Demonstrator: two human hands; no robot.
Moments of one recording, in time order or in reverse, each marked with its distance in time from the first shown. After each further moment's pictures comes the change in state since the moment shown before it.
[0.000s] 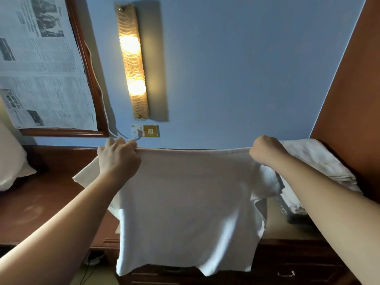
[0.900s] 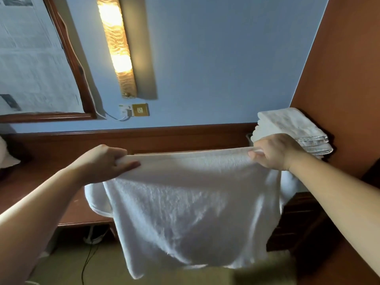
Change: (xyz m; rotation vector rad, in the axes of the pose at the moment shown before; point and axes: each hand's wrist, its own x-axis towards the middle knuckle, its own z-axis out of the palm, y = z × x) left_hand -0.069 -0.091 -0.028 -0.293 -0.332 0.500; right_hand -0.101 0.075 0.044 -0.279 0.211 -0.579
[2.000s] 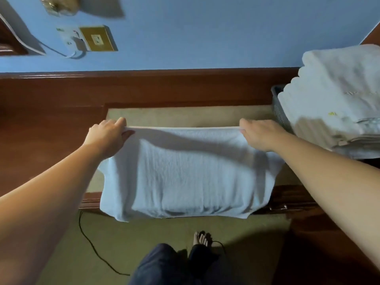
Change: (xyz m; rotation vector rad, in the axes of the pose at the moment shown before) left_hand 0.239 -0.096 0.269 0.233 -0.200 -0.202; right_hand 0.180 0.099 0.280 0.084 -0.592 0.049
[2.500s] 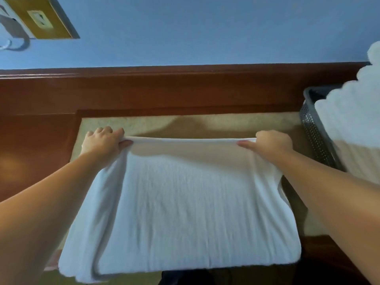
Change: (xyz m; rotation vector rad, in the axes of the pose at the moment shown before) left_hand 0.164 -0.028 0.136 0.122 -0.246 -0.089; right_hand 0.185 0.042 0.104 0.072 -0.182 0.415
